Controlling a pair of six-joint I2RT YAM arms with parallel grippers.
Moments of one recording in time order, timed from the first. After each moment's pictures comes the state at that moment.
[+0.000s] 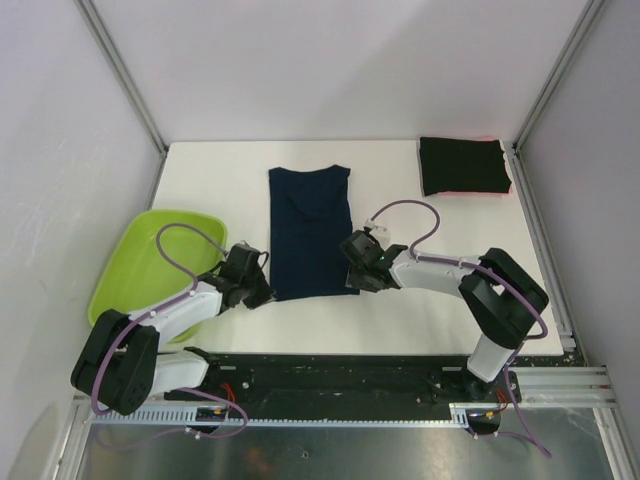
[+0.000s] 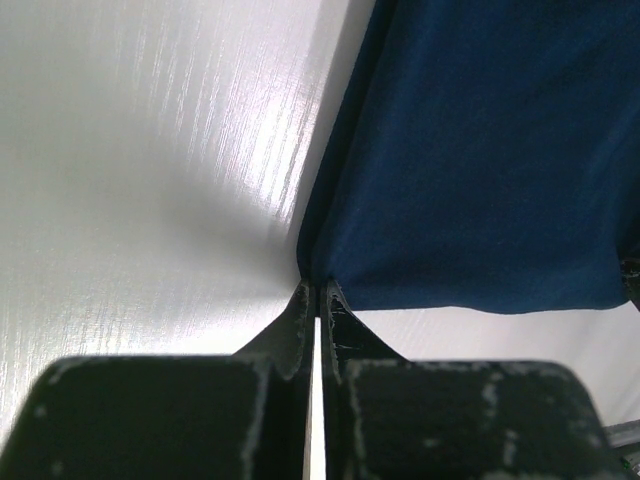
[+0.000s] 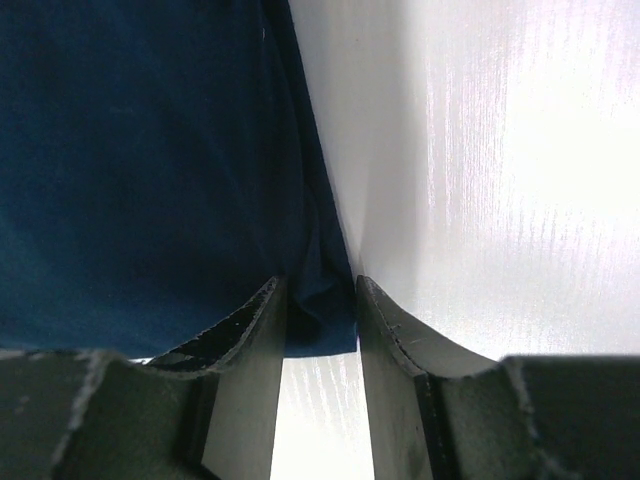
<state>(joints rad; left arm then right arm) -0.43 1.22 0.48 -0.27 0.01 -0.89 0.83 1.70 0.97 -0.34 0.24 0.96</state>
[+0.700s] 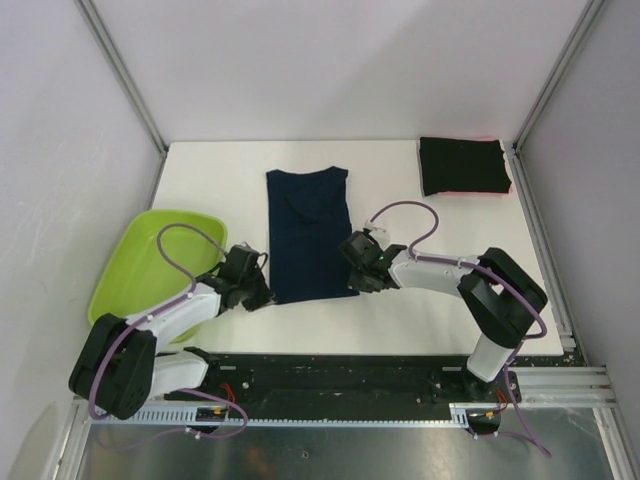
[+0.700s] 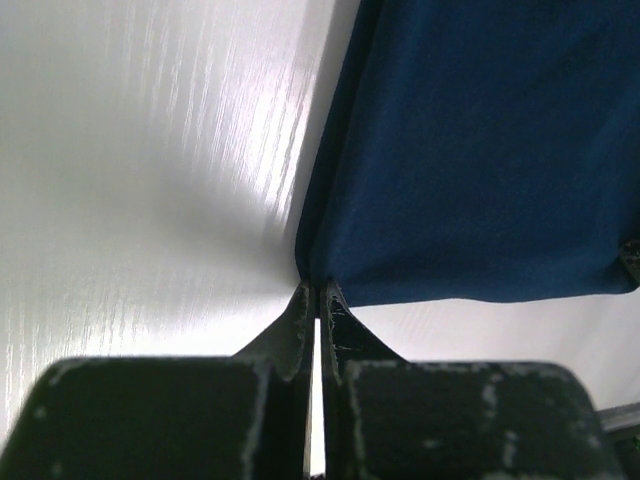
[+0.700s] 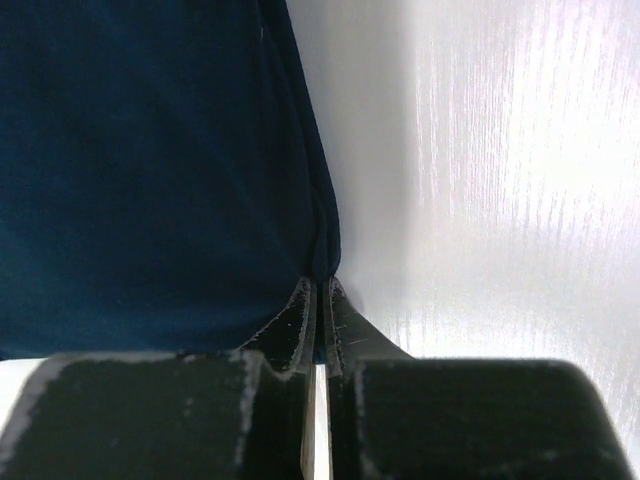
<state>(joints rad) -0.43 1.20 0.48 -0.30 0.03 -0.86 0.84 1.72 0.98 -0.36 0.24 0.97</state>
